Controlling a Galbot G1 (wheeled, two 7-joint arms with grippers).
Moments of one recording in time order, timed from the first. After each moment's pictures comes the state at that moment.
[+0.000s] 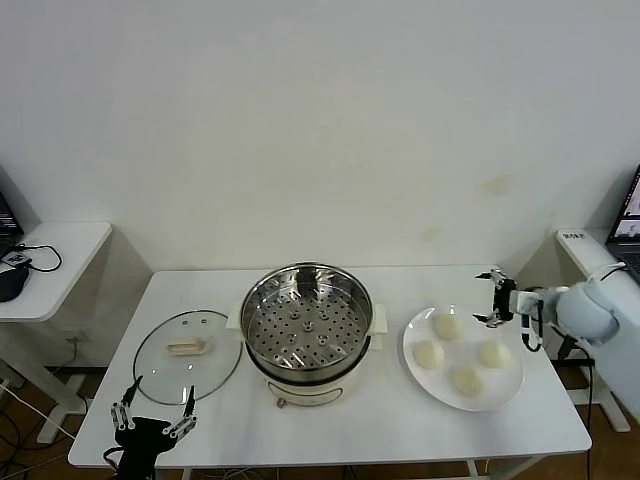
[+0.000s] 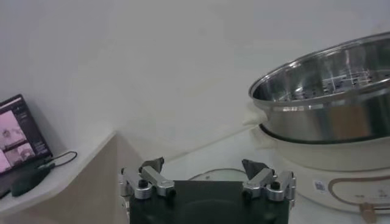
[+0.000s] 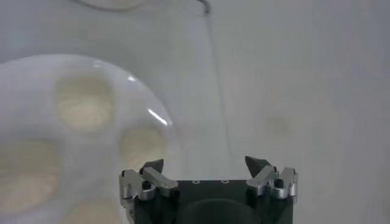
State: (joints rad) left arm 1.88 -1.35 -0.69 -2.28 0.15 0.13 -0.05; right arm -0.45 0.54 -0.17 1.44 -0.23 -0.09 -0.80
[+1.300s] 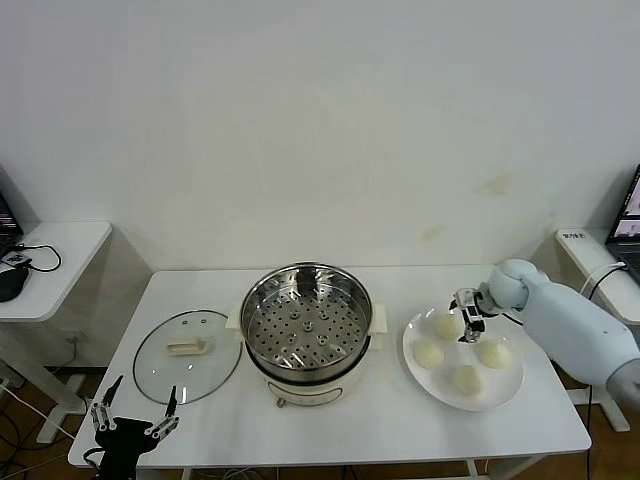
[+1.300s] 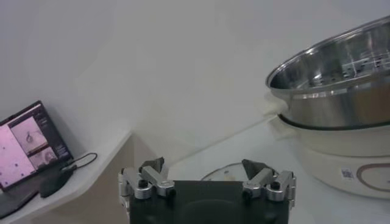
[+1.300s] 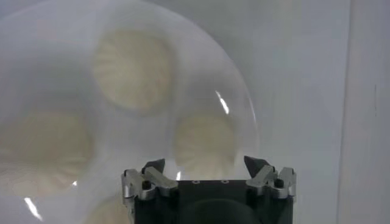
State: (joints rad) left arm 1.90 -1.35 -0.75 -2.28 0.16 0.12 -0.05; right arm -0.10 0.84 -0.65 0.97 -0.28 -0.07 -0.95
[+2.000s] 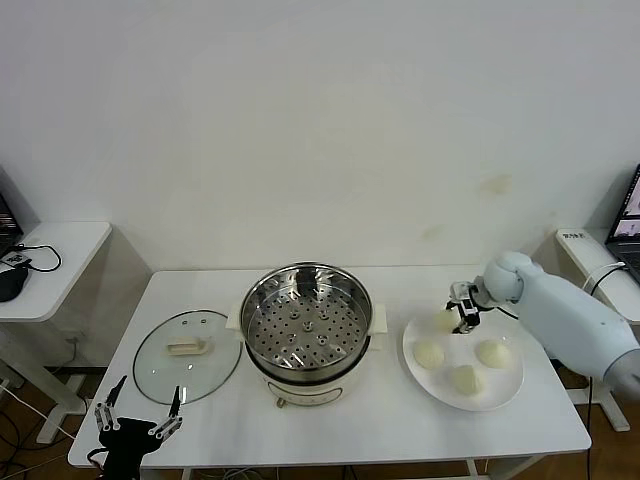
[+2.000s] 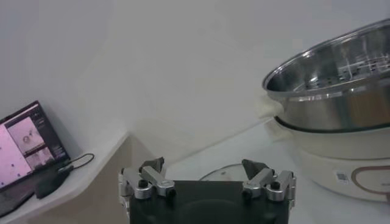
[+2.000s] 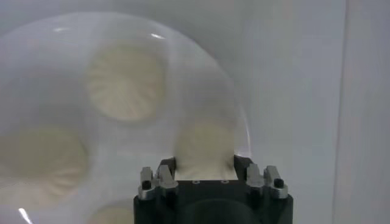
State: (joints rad) left arm 1.89 -1.35 -0.73 -2.28 0.17 0.12 -0.05; right arm -0.01 0.80 -0.72 1.05 -0.21 -0.10 -0.99
